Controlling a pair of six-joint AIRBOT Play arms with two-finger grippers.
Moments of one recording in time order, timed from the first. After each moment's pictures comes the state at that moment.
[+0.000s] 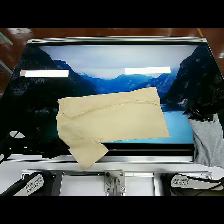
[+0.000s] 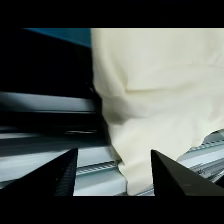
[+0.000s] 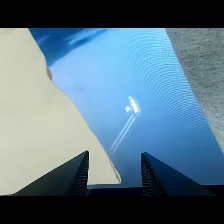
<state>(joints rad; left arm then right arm) 0.35 -1.09 0.33 0.89 -1.22 -1.27 -0.54 -1.49 1.23 -1.20 1.37 1.32</state>
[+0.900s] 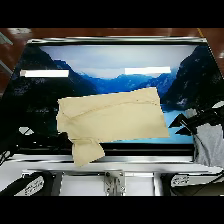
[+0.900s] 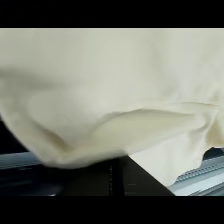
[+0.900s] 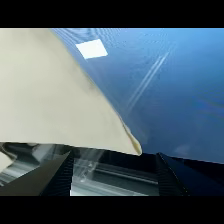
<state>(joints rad) 0.16 -1.11 0.37 0.79 -1.06 -1.29 -0.54 -1.61 1.05 -1.12 1.47 1.27</state>
